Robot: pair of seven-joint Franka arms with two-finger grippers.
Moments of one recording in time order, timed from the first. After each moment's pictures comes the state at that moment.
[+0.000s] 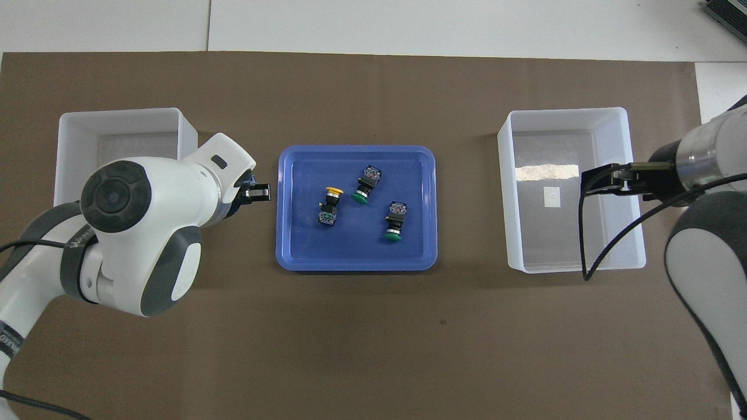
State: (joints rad) left arm -0.36 0.04 0.02 -2.05 -0.02 2.33 -0.32; right arm 0.22 -0.03 -0.10 -1.75 0.02 1.76 0.22
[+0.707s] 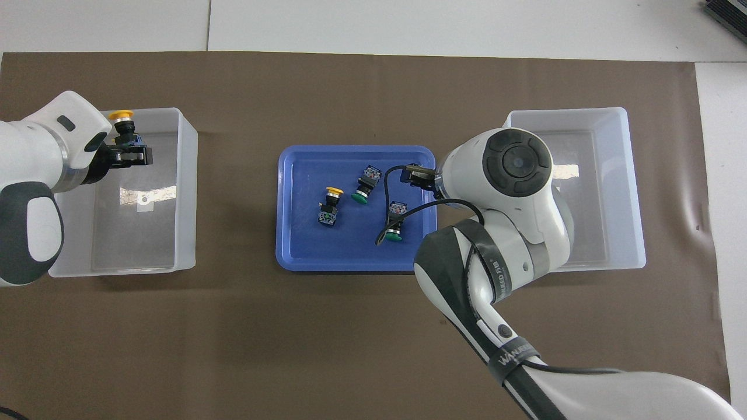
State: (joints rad) left arm -0.08 0.04 0.03 -2.00 -0.05 2.35 0.02; right arm 0.52 0.27 -0.09 -1.80 0.02 2.23 0.71
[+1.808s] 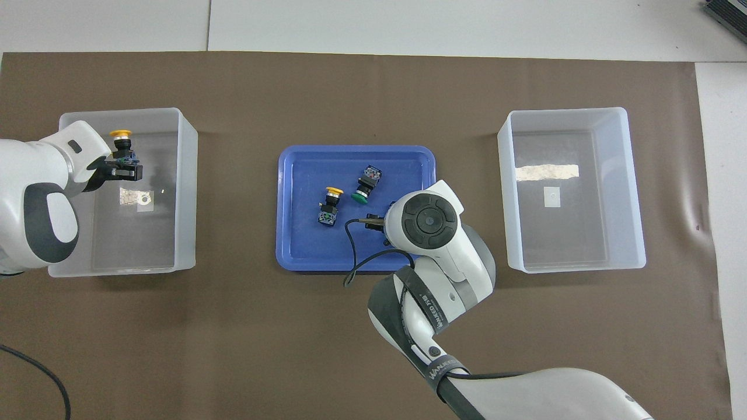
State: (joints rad) left arm 0.05 0.26 0.01 -2.05 -0.11 2.58 0.32; right arm 0.65 0.35 -0.09 -1.94 0.02 2.38 0.73
